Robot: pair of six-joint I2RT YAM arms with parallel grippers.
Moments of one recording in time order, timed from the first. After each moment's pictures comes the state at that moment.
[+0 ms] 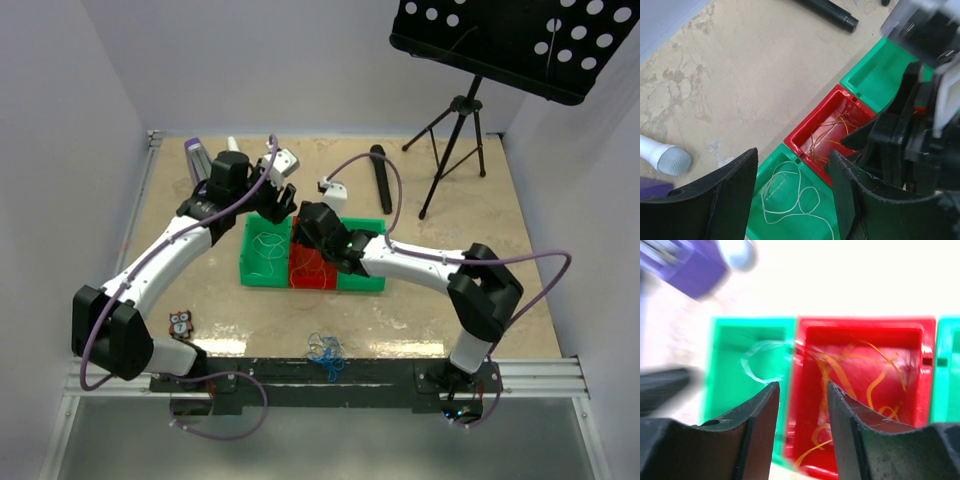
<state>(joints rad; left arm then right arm) -0.41 1.38 1.15 -0.27 0.35 0.25 0.94 1.74 1.18 -0.06 0.51 0.83</state>
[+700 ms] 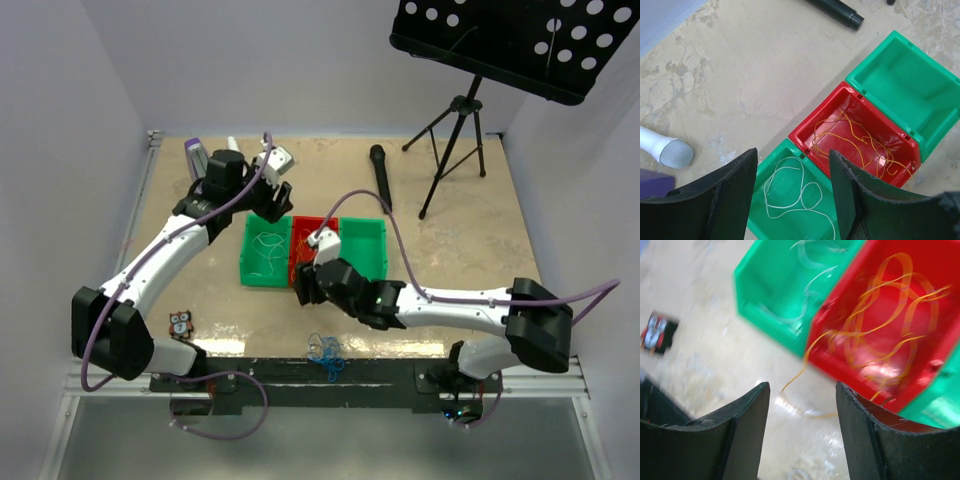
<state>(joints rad) -0.38 1.38 1.14 -0.29 0.36 0.24 1.17 1.40 0.82 0.07 0.44 0.54</state>
